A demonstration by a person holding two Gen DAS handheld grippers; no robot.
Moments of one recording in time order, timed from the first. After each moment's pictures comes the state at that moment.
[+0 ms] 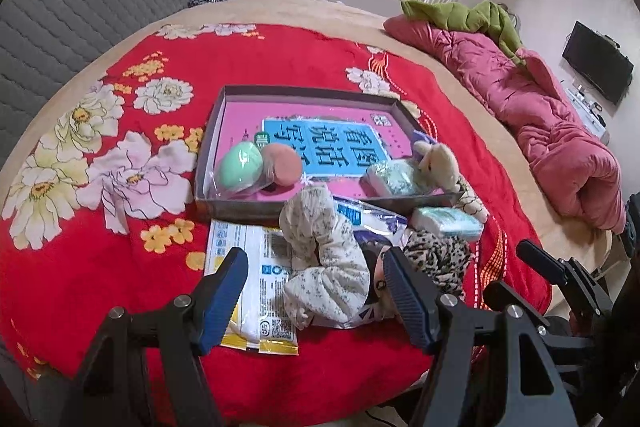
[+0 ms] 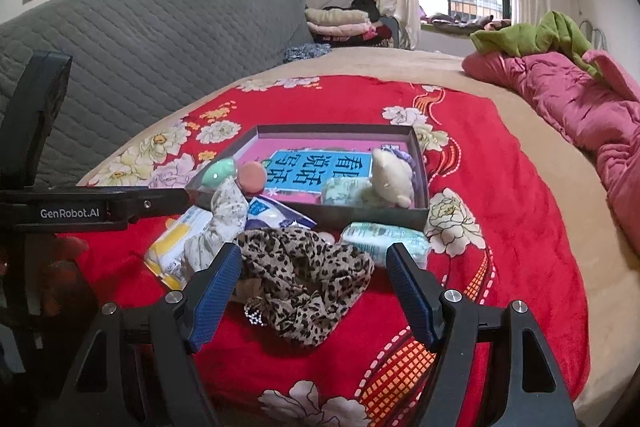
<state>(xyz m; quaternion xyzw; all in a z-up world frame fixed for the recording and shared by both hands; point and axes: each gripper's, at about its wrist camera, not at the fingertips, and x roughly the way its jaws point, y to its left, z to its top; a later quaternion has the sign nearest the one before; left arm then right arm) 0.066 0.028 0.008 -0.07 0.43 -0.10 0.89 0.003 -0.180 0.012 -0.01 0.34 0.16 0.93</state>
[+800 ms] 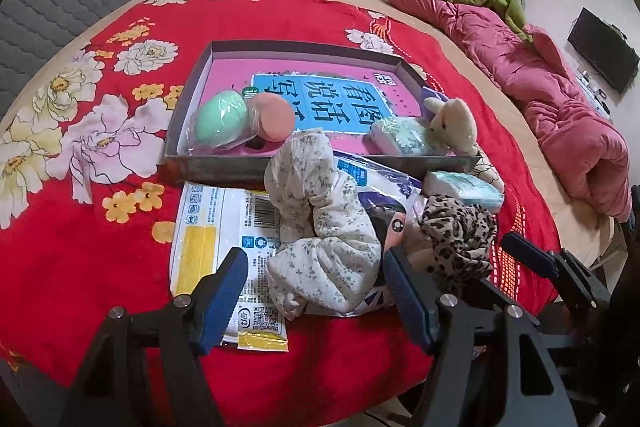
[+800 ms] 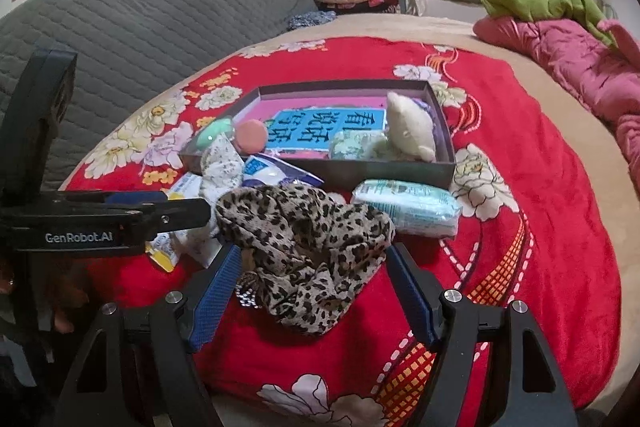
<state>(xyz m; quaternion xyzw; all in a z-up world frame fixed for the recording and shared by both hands) 0.078 0.016 -0.032 -0.07 0.48 -0.10 0.87 0.024 -0.176 -0.028 0.00 0.39 0.18 0.90</state>
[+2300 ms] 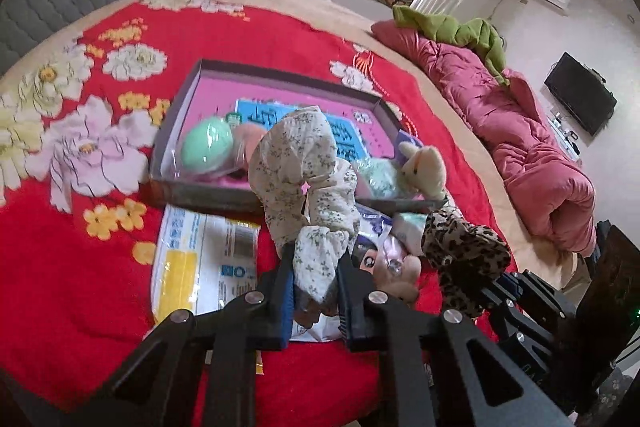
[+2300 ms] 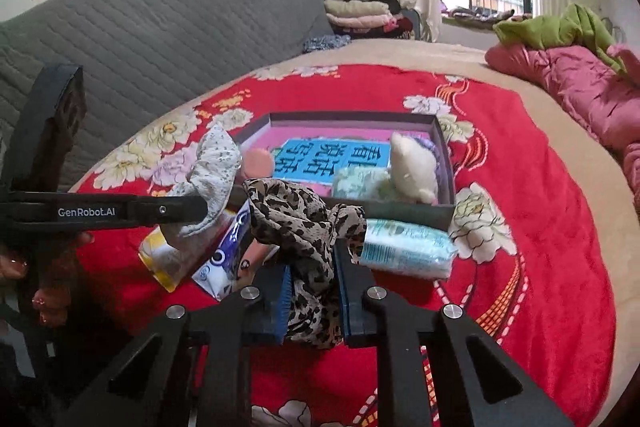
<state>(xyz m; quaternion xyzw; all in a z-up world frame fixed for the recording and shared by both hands) 0.081 0.032 -0.016 -0.15 0.43 -0.15 0.88 0.026 -0.181 -0.007 -0.01 0.33 0.21 0.92</state>
